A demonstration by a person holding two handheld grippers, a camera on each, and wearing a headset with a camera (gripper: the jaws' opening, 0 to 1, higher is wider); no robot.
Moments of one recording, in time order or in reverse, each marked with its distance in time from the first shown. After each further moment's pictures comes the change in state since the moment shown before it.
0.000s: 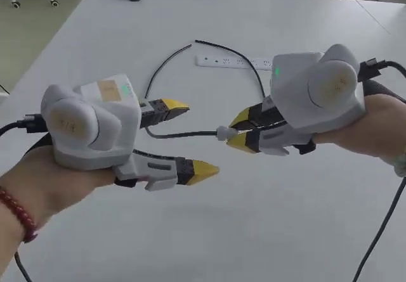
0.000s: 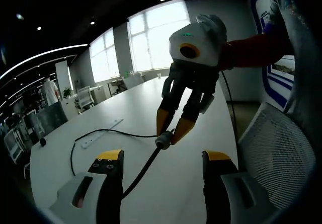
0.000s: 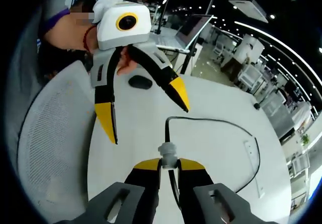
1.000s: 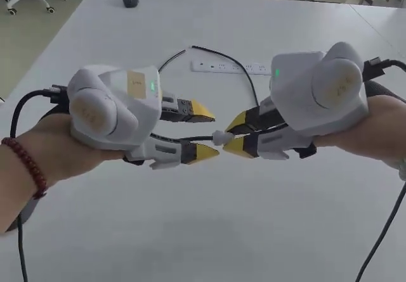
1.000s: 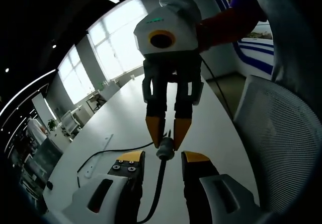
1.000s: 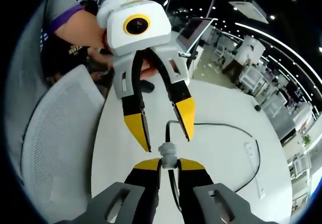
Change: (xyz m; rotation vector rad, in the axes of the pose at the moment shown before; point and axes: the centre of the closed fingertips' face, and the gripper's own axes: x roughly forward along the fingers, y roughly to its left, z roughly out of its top) left arm 0.022 0.000 0.016 0.314 0.048 -0.168; right arm -0.007 0.000 0.007 0.002 -0.018 0.017
